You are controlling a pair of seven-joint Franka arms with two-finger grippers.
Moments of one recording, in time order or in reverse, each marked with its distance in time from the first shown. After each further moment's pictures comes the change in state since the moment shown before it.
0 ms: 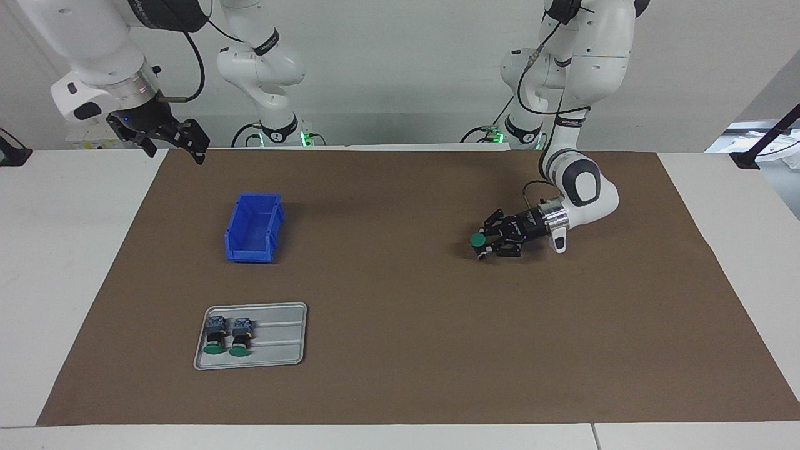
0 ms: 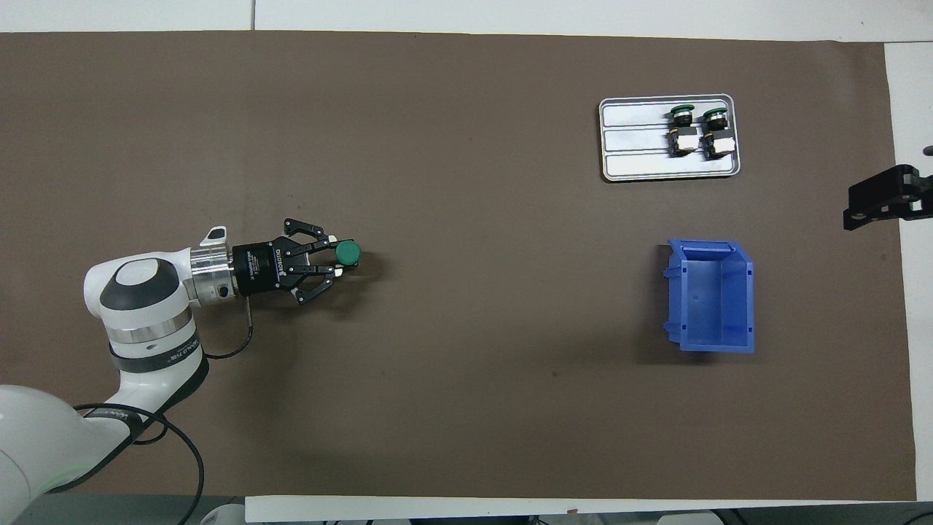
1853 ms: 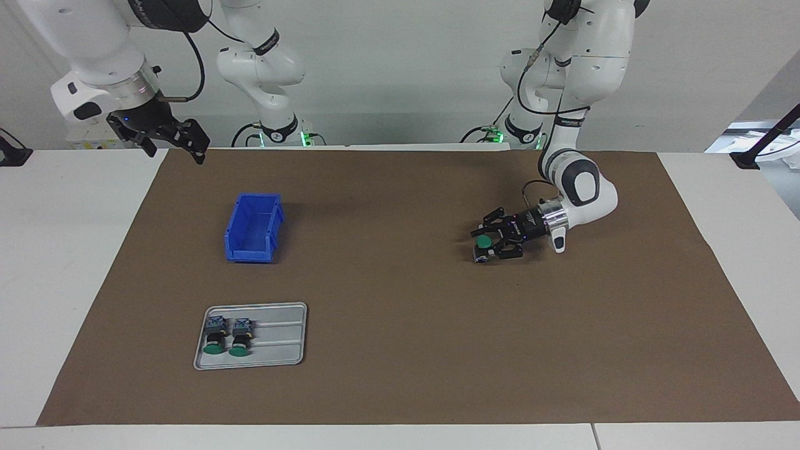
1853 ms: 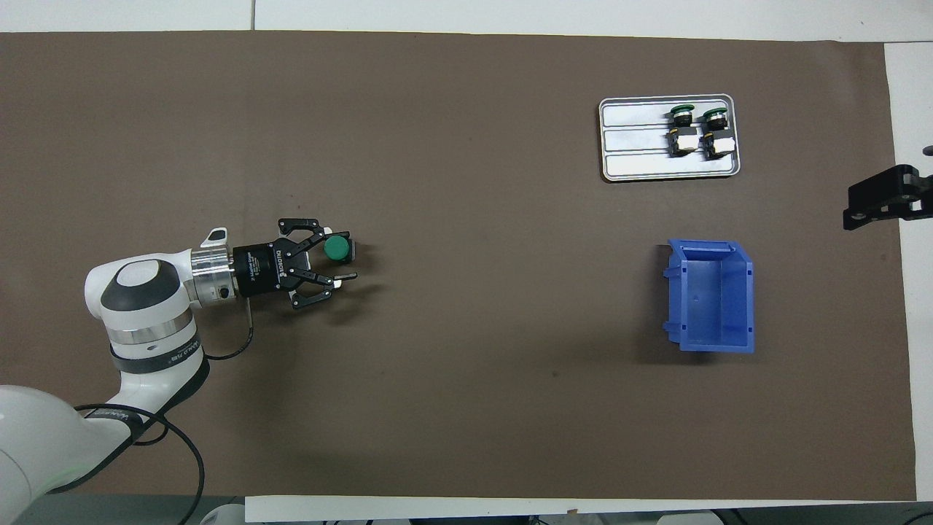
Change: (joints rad) left arm 0.000 0.000 -0.001 -0.002 -0.004 0.000 0.001; right arm 0.000 0.000 0.000 0.000 0.000 0.000 0.000
